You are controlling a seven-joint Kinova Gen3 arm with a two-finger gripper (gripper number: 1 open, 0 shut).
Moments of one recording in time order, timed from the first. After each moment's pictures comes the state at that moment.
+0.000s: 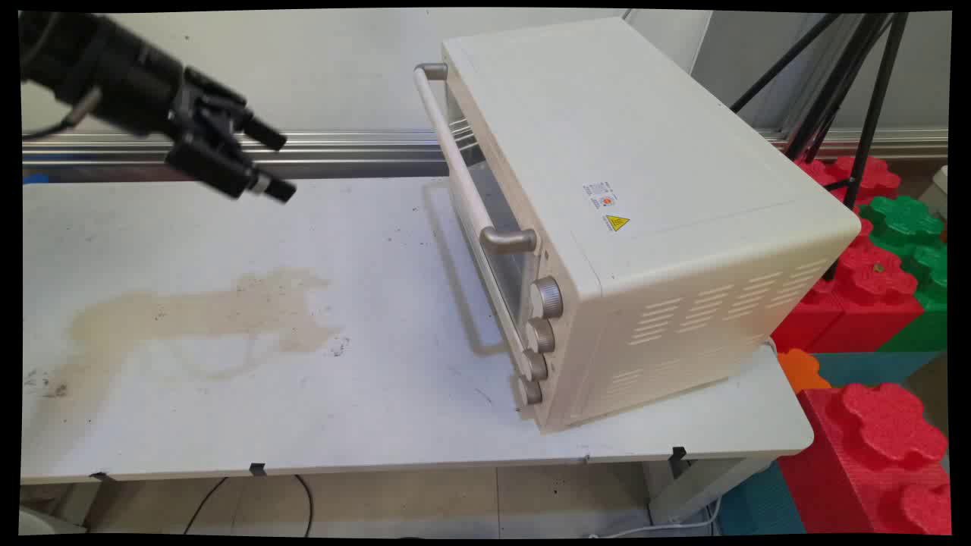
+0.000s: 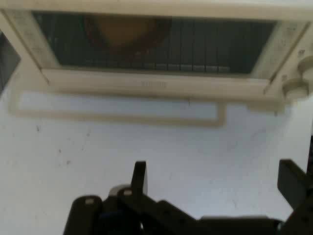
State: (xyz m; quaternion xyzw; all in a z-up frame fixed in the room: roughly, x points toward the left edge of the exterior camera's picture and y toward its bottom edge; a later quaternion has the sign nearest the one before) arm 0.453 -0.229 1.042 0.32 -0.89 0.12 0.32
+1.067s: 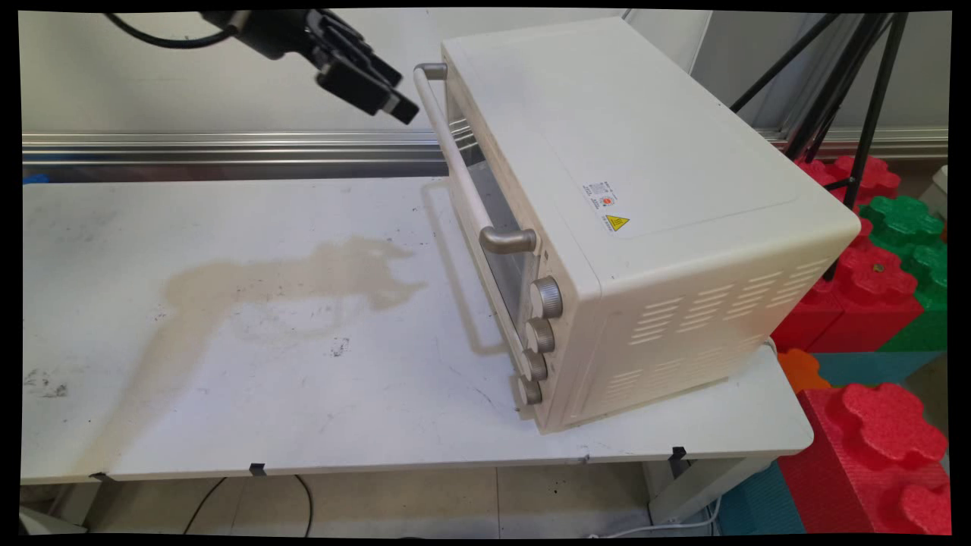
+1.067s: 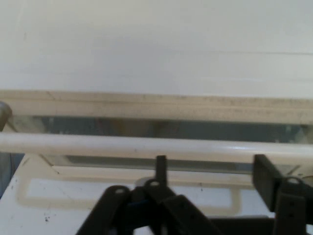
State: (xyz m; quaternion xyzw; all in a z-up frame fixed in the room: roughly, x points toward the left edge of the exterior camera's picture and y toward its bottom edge) arm 0.378 -0.311 1.075 0.31 -0.87 0.14 0.35
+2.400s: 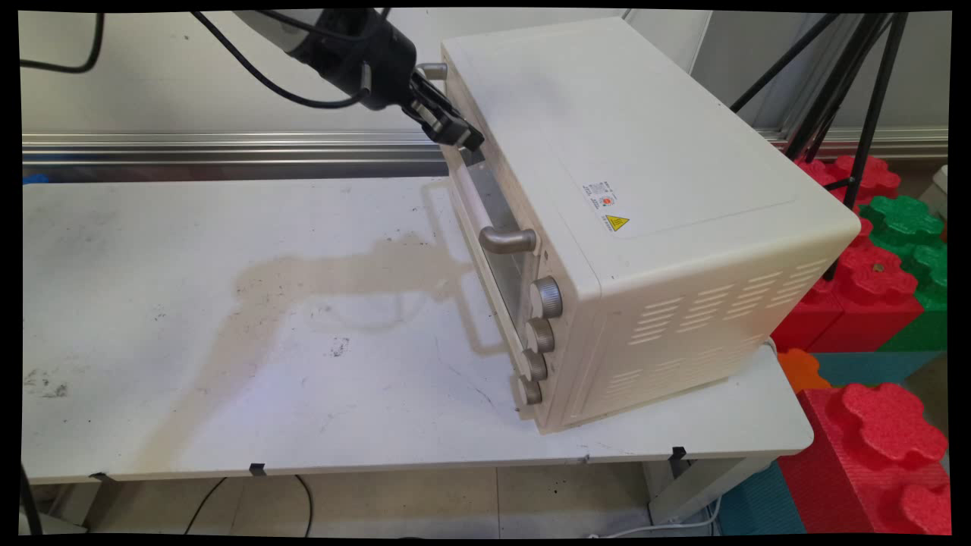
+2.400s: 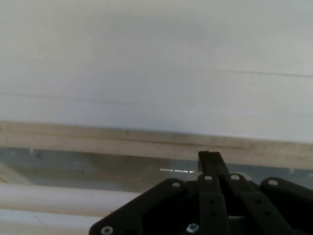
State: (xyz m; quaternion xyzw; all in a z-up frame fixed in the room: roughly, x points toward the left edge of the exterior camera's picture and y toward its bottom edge) arm 0.315 -0.357 1.020 0.33 -0.87 0.12 0.34
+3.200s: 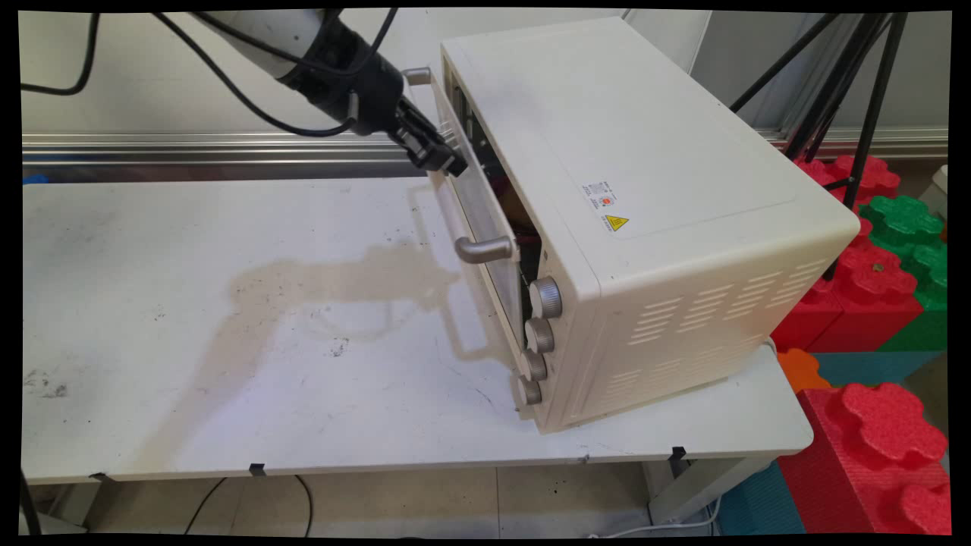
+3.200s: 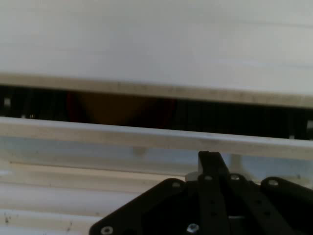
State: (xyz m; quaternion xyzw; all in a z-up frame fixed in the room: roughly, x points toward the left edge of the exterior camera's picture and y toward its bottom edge) arm 0.323 -0.347 1.002 0.33 -0.88 0.11 0.32
